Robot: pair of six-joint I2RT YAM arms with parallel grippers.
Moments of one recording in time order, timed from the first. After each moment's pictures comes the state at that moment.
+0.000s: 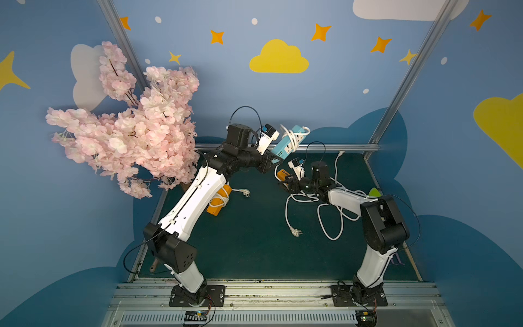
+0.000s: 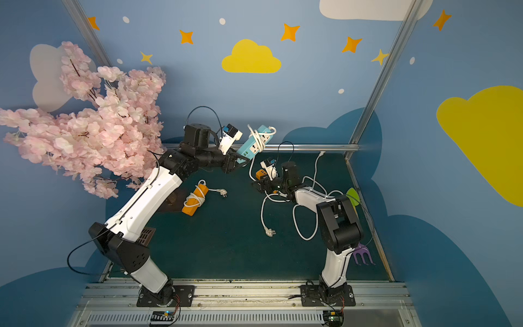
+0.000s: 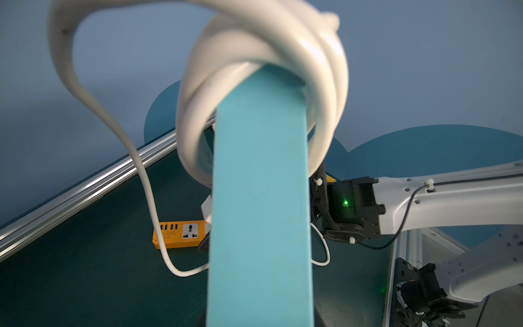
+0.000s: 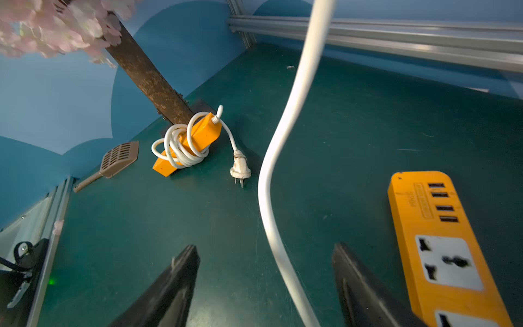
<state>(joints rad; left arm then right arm) -0.46 1.67 1.87 -0.69 0.55 0.04 0.42 1.89 1.20 0.20 -0.69 0.03</state>
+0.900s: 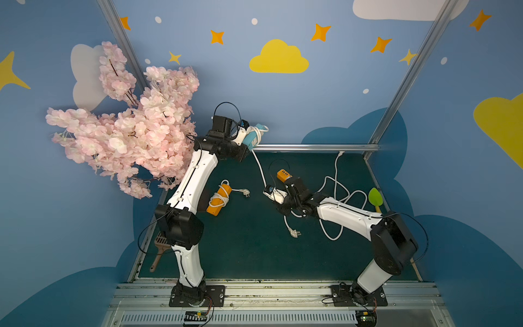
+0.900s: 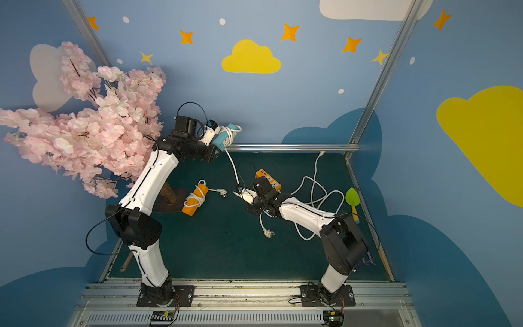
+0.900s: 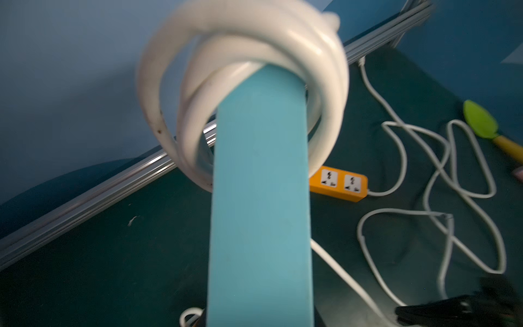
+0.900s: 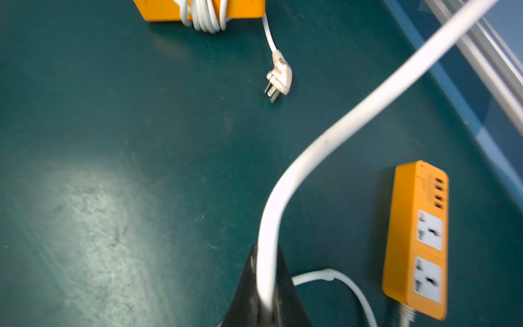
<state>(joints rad) -0.21 1.92 2.11 -0.96 0.20 0.26 0.80 1.66 1.15 -0.29 -0.05 -0.50</state>
